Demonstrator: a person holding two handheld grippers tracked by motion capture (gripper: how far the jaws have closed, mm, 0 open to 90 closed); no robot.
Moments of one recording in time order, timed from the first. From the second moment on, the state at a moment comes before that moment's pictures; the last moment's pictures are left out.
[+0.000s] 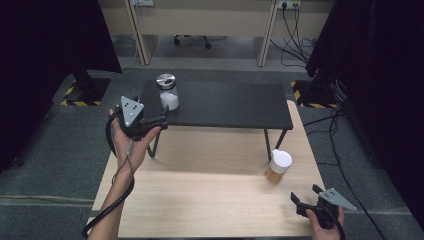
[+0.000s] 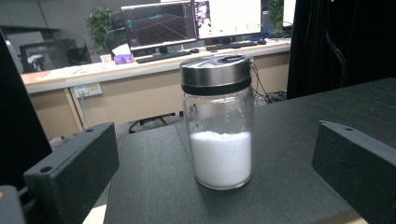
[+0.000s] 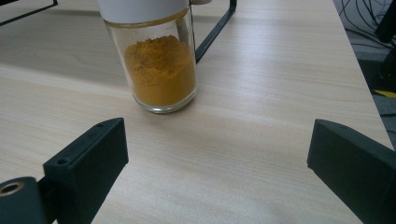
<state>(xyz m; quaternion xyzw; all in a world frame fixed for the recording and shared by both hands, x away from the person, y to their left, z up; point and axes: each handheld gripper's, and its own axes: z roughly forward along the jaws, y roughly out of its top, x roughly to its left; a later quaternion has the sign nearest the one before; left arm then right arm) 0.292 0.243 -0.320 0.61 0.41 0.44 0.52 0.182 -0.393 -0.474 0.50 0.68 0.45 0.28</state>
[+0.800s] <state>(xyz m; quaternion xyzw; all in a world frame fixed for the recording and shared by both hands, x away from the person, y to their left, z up) 0.231 0.249 -0.371 0.60 0.40 0.44 0.53 0.182 -0.392 -0.474 0.50 0.68 0.45 0.28</state>
